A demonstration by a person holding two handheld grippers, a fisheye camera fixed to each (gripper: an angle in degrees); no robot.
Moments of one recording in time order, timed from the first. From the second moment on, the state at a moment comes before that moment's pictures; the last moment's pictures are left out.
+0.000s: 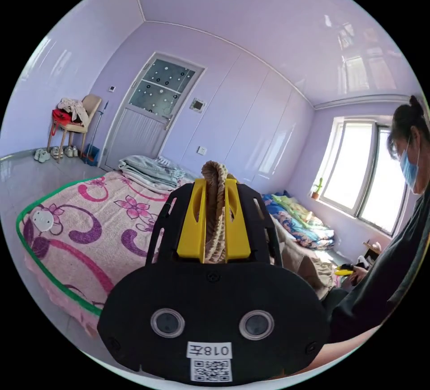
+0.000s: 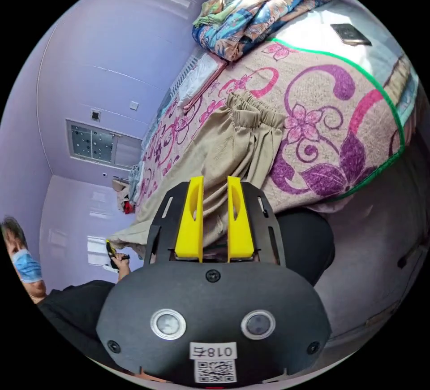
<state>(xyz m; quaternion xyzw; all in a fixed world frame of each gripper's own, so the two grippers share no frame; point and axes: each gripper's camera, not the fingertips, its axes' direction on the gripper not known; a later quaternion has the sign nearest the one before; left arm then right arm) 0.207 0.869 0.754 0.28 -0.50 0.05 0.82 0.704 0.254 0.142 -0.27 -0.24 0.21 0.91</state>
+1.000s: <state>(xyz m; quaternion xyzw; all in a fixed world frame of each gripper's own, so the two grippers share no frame) 0.123 0.962 0.746 0.34 -0.40 0.07 0.85 0.689 0.165 0.184 -0.22 -0.25 0.14 0.93</state>
